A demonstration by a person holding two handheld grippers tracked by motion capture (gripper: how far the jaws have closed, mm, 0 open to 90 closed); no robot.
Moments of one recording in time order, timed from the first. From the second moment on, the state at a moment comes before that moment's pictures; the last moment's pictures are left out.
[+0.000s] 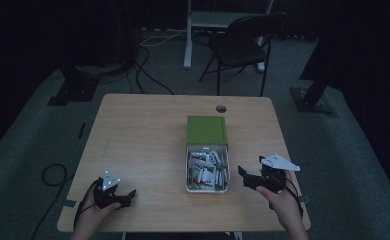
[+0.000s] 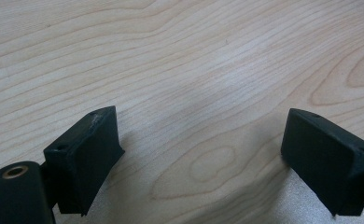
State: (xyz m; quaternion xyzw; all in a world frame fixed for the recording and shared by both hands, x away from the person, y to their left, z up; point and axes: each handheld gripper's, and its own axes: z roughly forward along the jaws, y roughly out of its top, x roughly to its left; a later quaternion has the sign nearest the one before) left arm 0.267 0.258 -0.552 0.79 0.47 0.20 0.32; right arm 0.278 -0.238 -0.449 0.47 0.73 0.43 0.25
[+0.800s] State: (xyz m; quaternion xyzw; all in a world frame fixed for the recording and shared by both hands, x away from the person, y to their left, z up) left arm 0.267 0.258 -0.552 0.79 0.48 0.20 0.32; right arm 0.273 -0.181 -0.428 0.40 0.74 0.49 0.23
